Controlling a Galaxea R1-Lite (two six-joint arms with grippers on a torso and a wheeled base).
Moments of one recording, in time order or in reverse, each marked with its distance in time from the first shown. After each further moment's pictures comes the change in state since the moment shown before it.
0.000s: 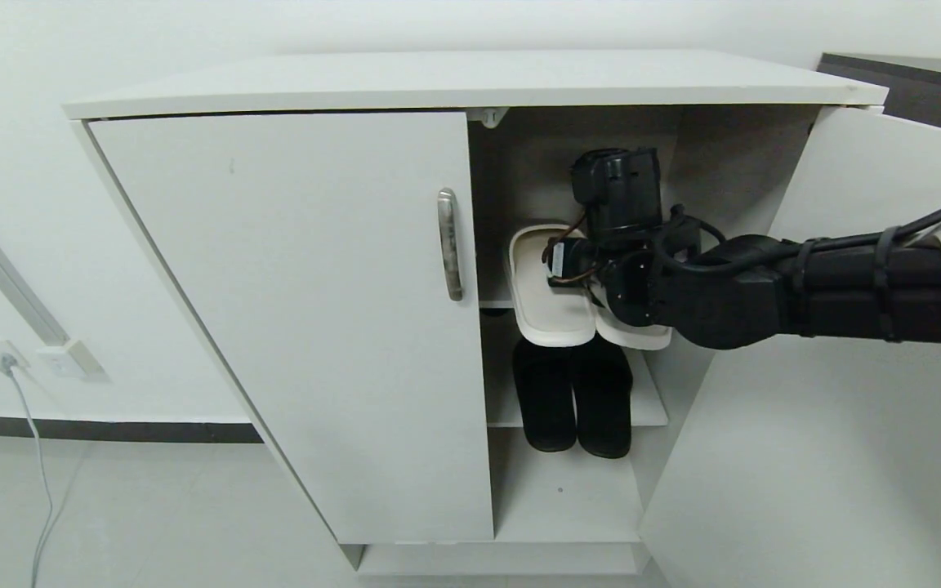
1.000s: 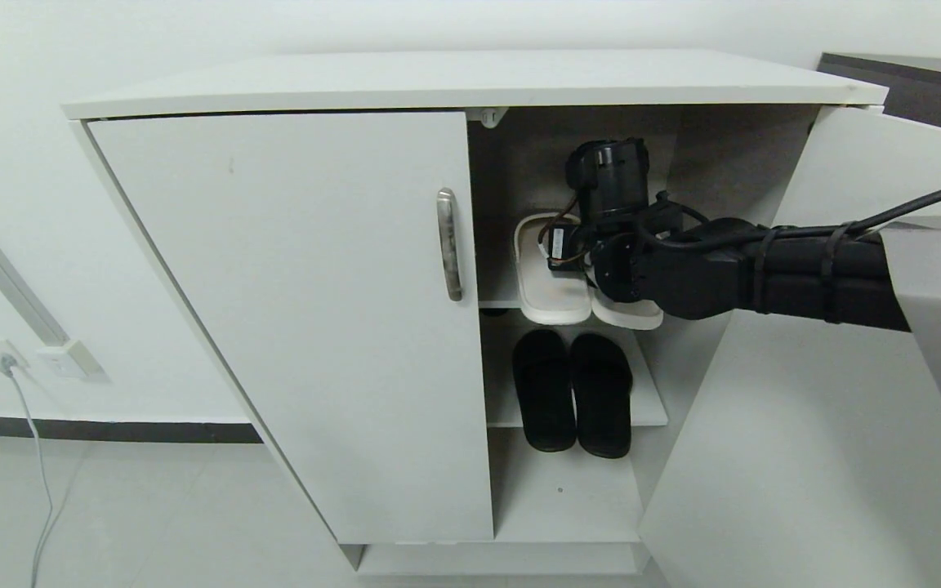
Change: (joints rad) left arm 0.000 0.000 0.000 0.000 0.010 -0.003; right arm -0.036 0.109 -0.222 0.114 -0.007 -0.005
